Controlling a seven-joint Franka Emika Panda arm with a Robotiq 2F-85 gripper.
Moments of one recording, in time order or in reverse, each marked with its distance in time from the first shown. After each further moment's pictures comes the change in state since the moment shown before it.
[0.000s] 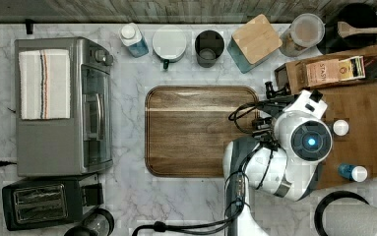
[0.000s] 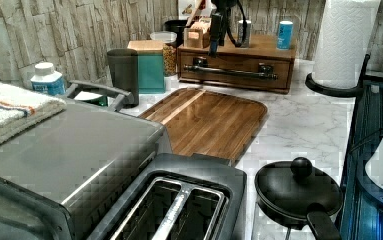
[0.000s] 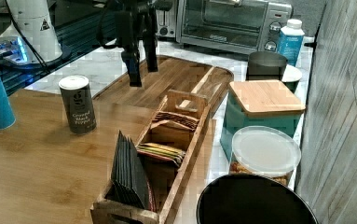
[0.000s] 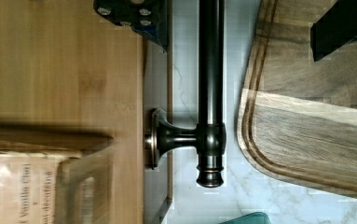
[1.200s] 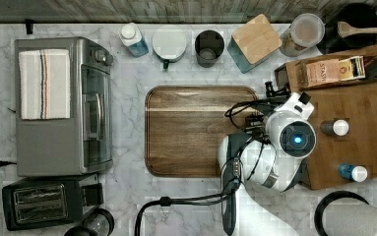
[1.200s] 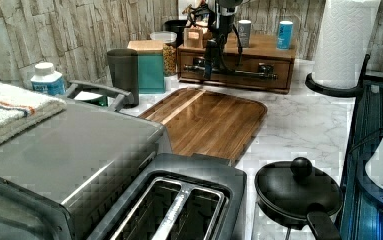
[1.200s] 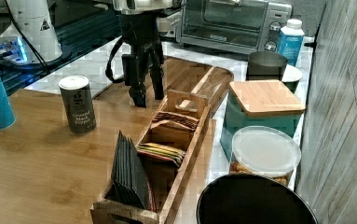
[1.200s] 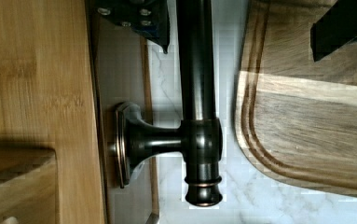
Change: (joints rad) arm -0.021 0.138 0.031 -0.027 0.082 0.188 -0.002
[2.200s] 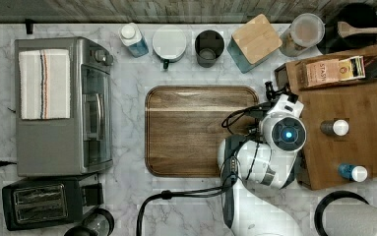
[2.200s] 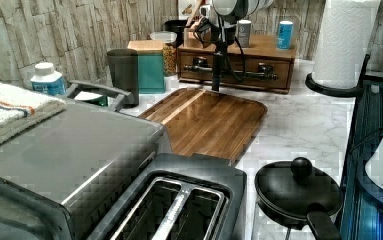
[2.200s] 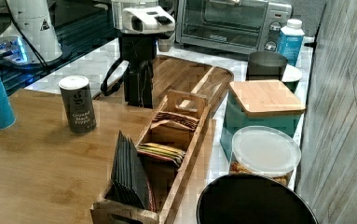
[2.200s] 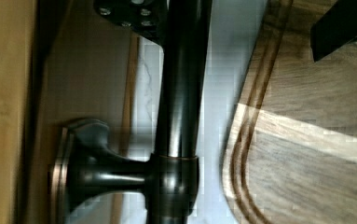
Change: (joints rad) arm -0.006 0.075 0.000 0.002 -0.098 -0.008 -0.095
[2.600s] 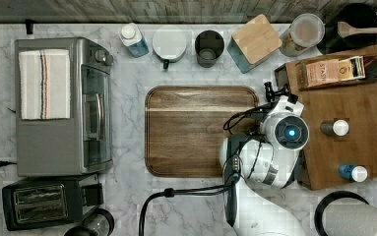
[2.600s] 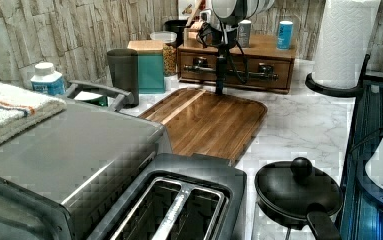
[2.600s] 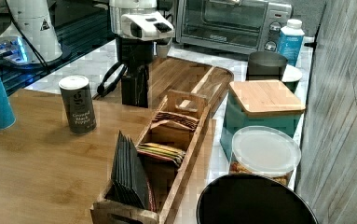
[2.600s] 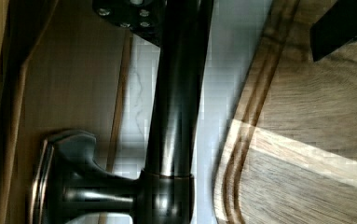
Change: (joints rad) arm -0.023 0.003 0.014 0.012 0.017 -0.050 -0.037
